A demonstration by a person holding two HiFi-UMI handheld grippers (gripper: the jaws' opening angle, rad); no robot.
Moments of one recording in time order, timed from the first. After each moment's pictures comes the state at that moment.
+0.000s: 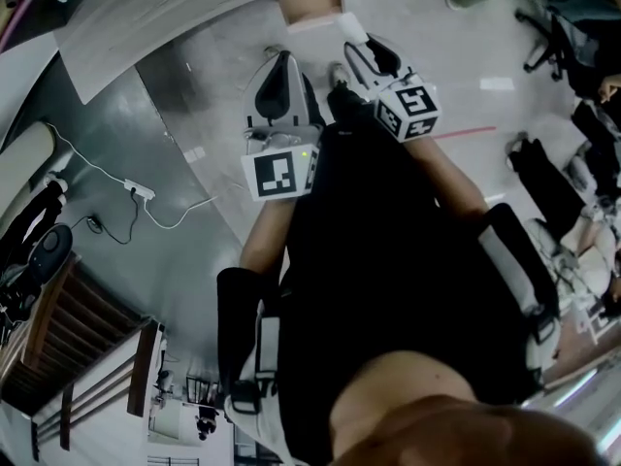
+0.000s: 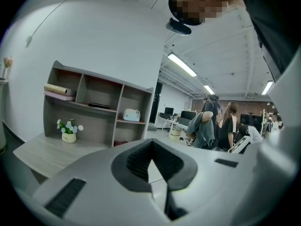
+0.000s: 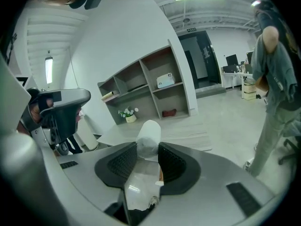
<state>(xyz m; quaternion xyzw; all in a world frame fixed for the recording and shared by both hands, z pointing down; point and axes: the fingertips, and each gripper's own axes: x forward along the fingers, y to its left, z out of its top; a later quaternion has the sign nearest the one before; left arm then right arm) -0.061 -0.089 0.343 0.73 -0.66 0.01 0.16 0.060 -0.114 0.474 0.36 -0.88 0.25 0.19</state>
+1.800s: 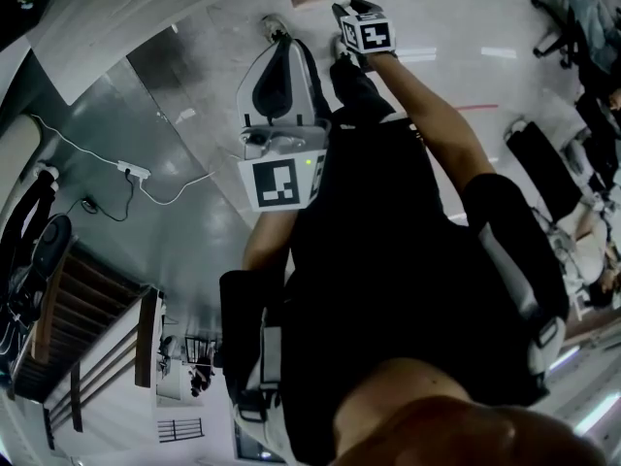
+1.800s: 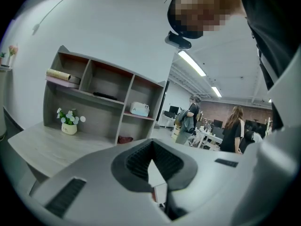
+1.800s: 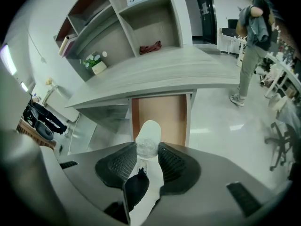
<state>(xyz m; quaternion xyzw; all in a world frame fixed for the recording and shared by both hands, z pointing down) -0.096 -0.138 0.375 0.72 -0.66 0.00 0.21 0.043 -0.165 0.743 0.36 -0.74 0.35 0.45</state>
